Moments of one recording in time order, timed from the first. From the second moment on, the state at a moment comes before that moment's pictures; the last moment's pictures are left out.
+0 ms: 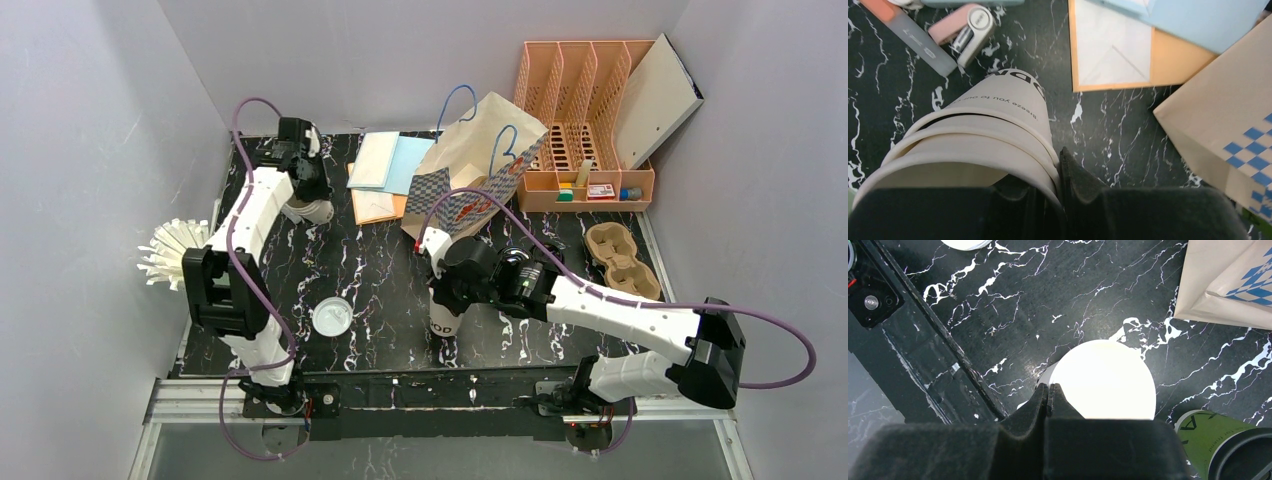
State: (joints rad) left arm -0.10 1.69 1.51 -0.75 0.02 -0.29; right arm 1.13 1.25 1.00 -0.48 0.04 0.15
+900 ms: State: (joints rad) left arm -0.14 1.80 1.53 -0.97 -0.20 -0.20; right arm 1.17 1.39 1.05 -0.31 0.23 0.04
